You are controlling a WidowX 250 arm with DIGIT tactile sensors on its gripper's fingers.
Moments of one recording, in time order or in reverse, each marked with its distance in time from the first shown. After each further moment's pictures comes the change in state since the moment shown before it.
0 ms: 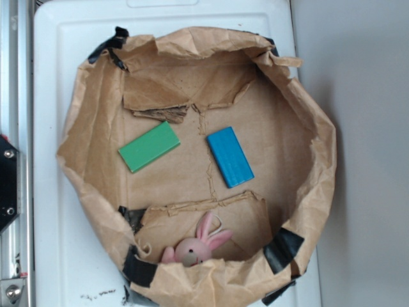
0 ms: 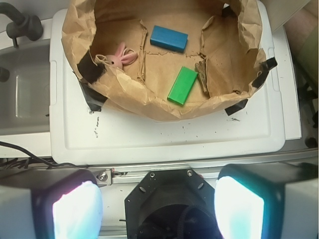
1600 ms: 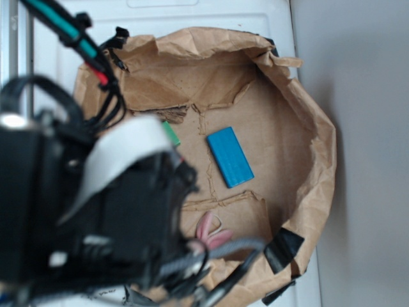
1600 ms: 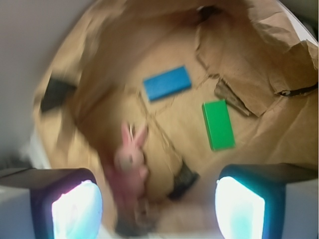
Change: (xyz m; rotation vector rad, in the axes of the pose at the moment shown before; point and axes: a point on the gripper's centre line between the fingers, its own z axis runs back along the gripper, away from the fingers) arm 0.114 -0.019 -0.062 -0.071 -0.093 0.723
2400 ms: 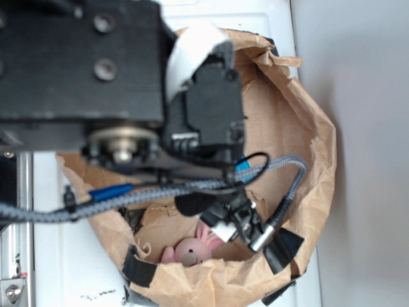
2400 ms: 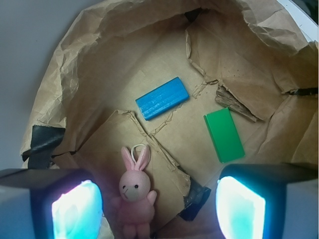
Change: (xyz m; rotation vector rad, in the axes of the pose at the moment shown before) arm 0.021 0.001 -0.010 -0.013 0.051 0.069
